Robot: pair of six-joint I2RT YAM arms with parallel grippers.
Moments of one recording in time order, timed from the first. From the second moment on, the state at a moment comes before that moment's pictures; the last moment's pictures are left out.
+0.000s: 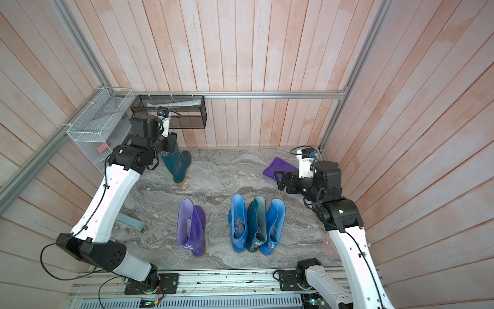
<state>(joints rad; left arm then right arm) -0.28 1.50 1.85 -0.76 -0.24 0.10 0.30 0.92 1.27 -0.79 -0.22 0.32</state>
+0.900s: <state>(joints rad) -0.48 1.01 1.33 -0.63 -0.03 -0.29 0.98 0.95 1.24 -1.04 0.28 0.71</state>
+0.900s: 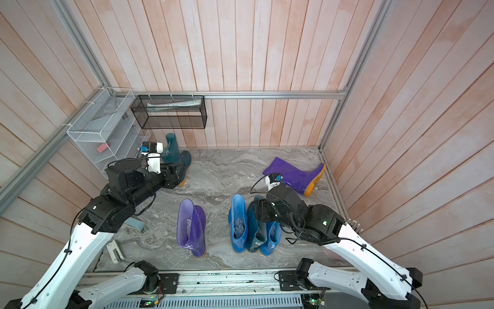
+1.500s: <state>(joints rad) -0.48 1.03 1.36 -0.64 0.00 -0.30 0.98 0.97 1.18 -1.01 0.28 0.71</state>
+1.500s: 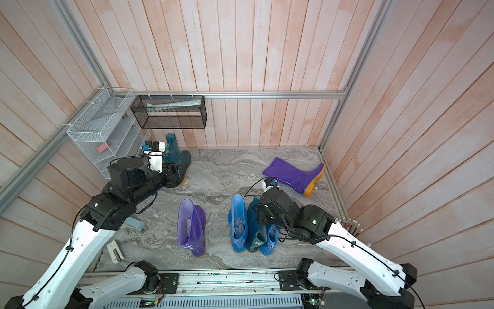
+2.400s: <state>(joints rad) -0.49 1.04 1.40 -0.67 0.06 -0.30 0.81 1.14 1.45 -0.99 0.23 0.47</state>
